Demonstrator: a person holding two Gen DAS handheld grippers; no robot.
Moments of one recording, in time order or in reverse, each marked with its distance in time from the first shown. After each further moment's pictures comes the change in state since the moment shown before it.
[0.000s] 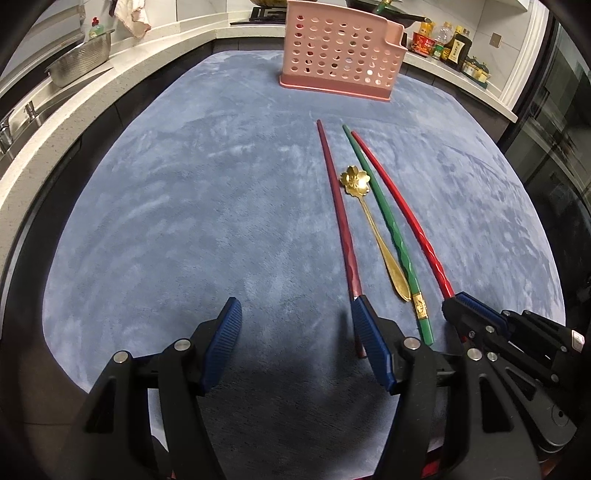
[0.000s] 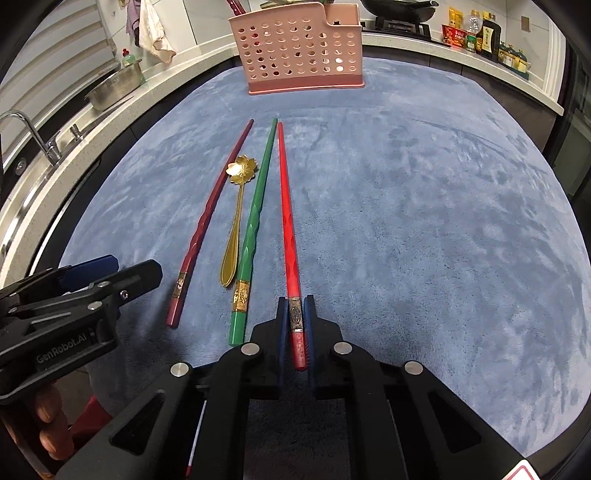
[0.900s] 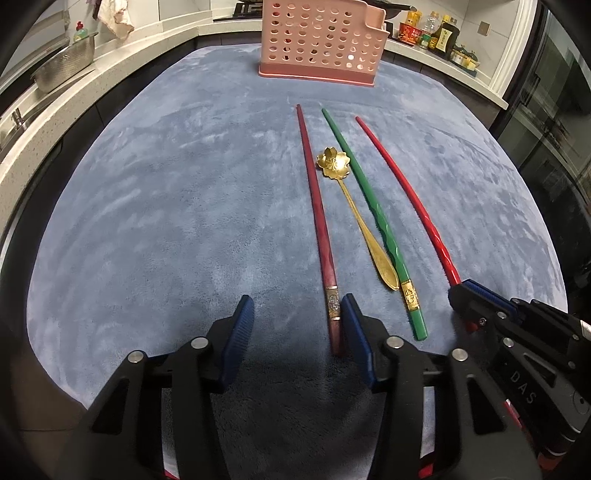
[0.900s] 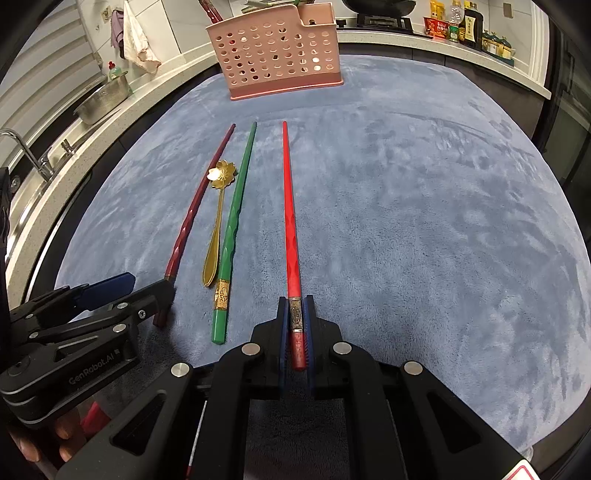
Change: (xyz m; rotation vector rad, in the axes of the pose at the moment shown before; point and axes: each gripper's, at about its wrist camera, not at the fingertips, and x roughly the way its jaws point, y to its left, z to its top) left arm 0.014 -0.014 -0.006 0.036 0.014 -0.019; right arm -0.003 -0.015 -0.003 0.063 -0.005 -0.004
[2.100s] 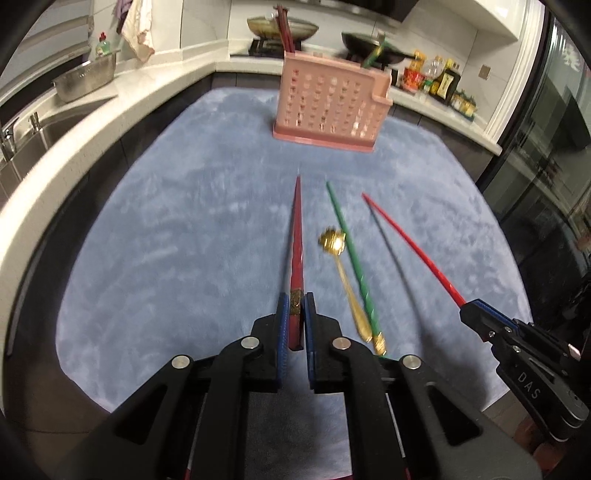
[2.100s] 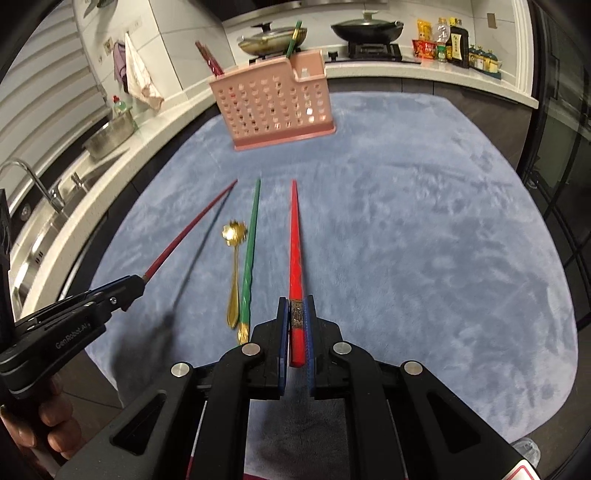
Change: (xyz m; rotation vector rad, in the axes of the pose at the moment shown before) left arm -0.065 0.014 0.034 -0.071 -0.147 -0.038; right arm -0.052 -0.005 0.025 0.045 -0.116 0.025
